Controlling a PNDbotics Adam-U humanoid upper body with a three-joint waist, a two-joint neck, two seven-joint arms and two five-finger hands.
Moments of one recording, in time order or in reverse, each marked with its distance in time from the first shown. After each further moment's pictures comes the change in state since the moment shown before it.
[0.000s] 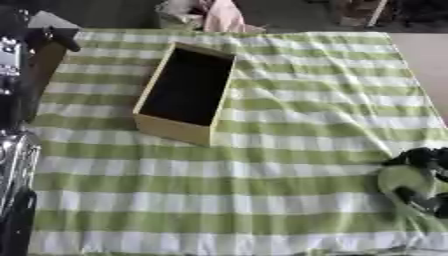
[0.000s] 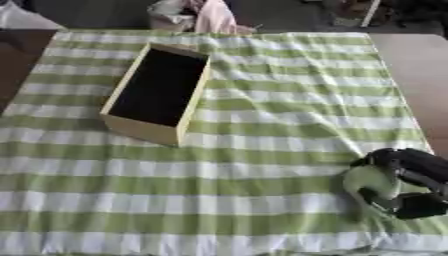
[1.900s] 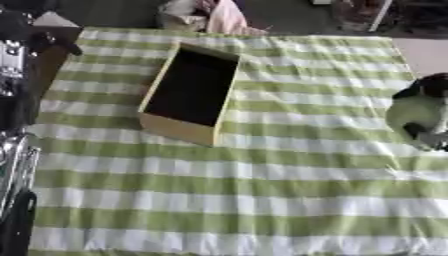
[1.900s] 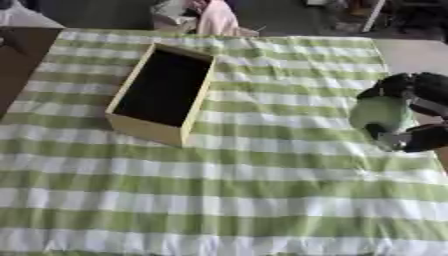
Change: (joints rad) left arm 0.004 0.000 -0.001 0.000 0.000 0.009 -0.013; right arm -0.340 -0.042 0.020 0.047 0.008 -0.002 0.004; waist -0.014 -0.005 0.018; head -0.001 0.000
